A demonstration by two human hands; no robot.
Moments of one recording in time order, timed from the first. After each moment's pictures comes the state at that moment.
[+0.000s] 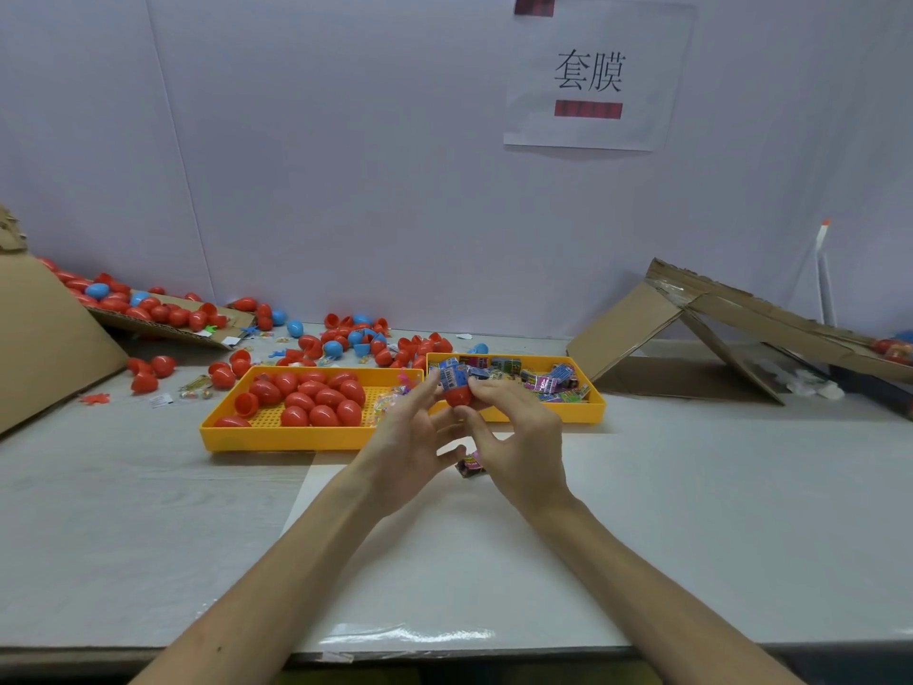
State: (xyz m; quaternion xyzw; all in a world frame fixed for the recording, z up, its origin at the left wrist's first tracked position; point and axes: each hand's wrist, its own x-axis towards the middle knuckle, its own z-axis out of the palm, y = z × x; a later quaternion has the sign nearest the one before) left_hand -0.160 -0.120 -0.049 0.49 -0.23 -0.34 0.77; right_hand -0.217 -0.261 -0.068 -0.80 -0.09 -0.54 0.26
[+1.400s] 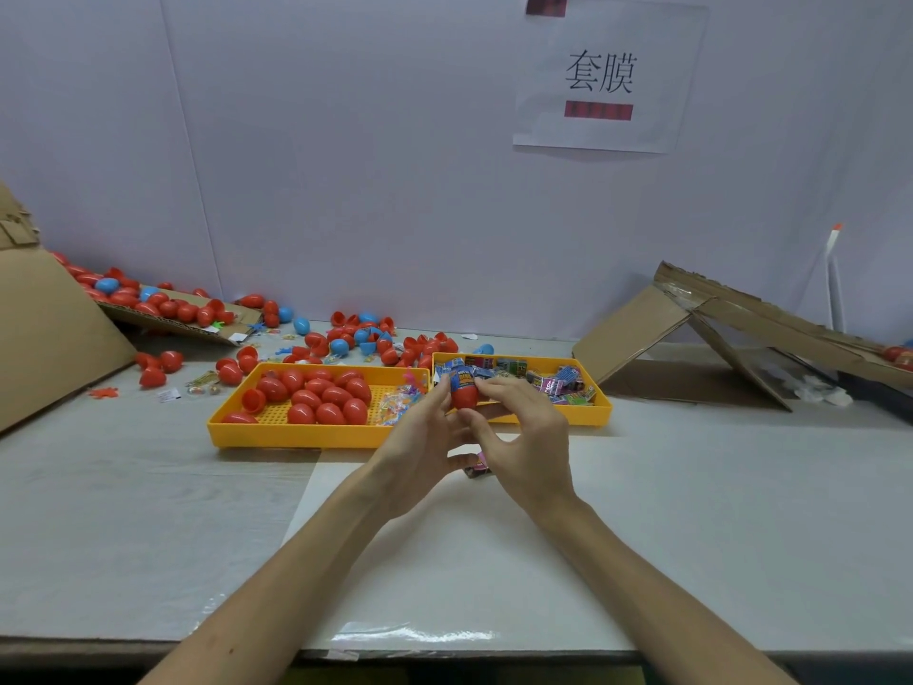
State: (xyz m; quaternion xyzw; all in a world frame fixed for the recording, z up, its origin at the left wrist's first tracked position) left_hand -0.167 -0.125 -0.048 0.52 -0.25 -0.31 0.76; right_hand -0.218 -0.261 -0.069 -0.80 -0.06 -0.52 0.28
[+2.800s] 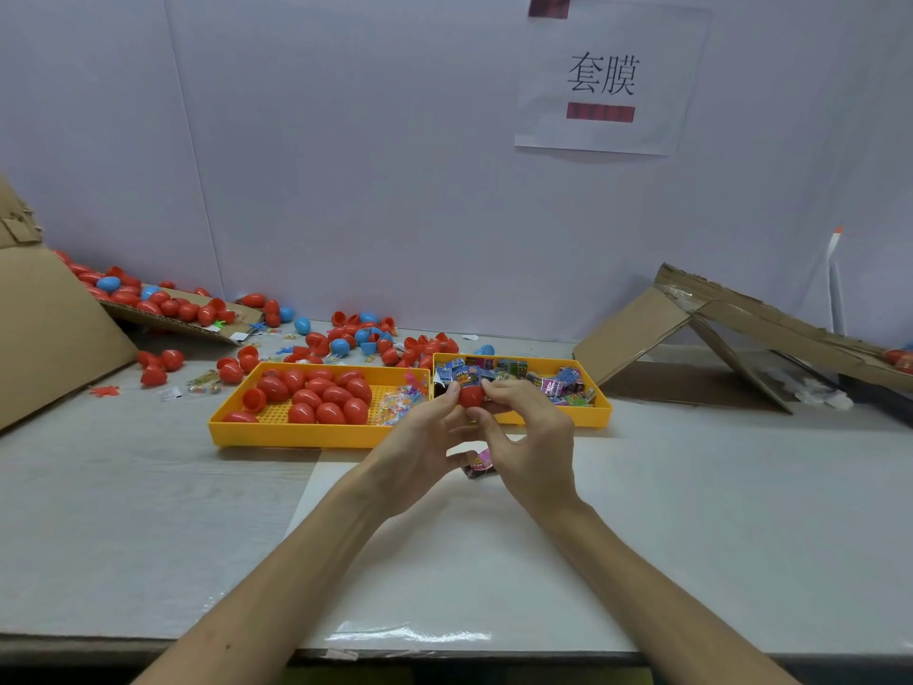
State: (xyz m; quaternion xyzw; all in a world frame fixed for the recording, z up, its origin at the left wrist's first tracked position) left_hand -0.164 -0.120 -0.051 0.49 -0.27 -0.34 0.76; right_hand -0.217 -0.266 -0.070 -0.78 -0.09 -0.54 0.30
